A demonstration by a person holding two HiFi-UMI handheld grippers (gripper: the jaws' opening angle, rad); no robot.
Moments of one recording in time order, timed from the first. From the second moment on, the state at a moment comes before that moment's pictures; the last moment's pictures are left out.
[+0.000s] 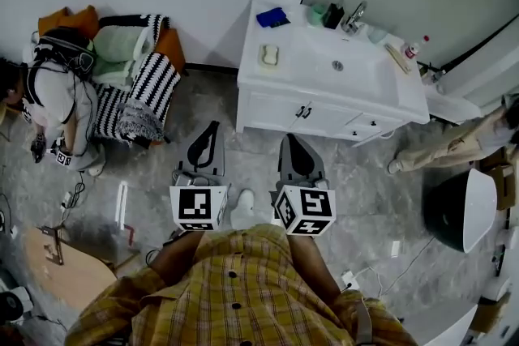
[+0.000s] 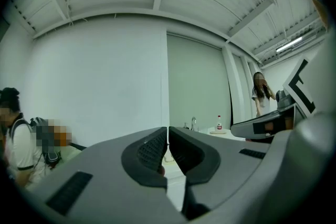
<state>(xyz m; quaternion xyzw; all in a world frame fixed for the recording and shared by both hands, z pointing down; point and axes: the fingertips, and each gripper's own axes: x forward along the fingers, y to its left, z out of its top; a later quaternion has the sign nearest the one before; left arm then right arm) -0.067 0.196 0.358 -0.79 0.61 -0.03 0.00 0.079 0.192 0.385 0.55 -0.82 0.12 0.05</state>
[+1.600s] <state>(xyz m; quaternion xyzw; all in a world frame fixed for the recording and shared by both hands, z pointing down) -0.104 -0.318 0.384 -0.86 0.51 -0.07 -0.03 0.030 -0.286 0.575 0.57 -0.70 0.34 0.27</state>
